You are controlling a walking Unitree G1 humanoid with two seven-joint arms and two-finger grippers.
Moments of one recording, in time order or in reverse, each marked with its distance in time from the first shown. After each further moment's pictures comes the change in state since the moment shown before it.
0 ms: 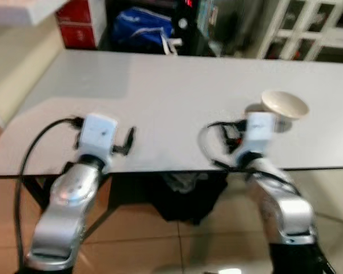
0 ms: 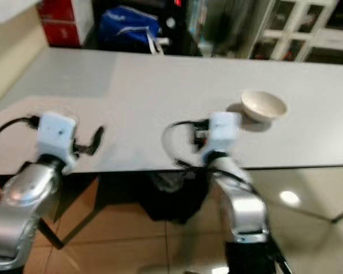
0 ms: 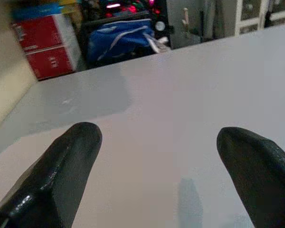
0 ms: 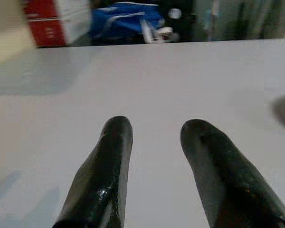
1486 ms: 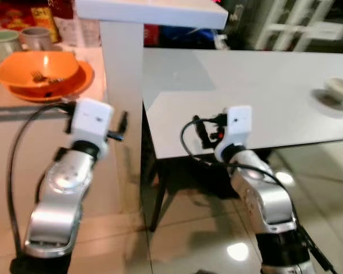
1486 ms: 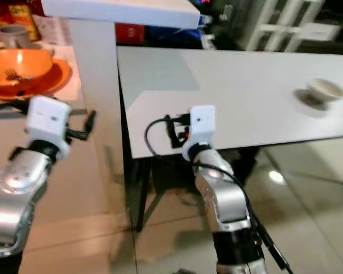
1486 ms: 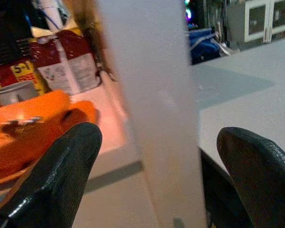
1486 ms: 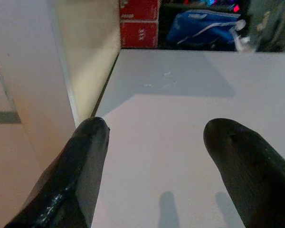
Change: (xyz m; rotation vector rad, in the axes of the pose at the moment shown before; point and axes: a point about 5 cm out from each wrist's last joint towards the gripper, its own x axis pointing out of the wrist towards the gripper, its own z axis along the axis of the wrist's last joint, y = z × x) left arm 0.010 0.013 0.025 0.073 -0.099 0.066; right arm 0.018 0.018 0.005 -0.069 -0.061 0.059
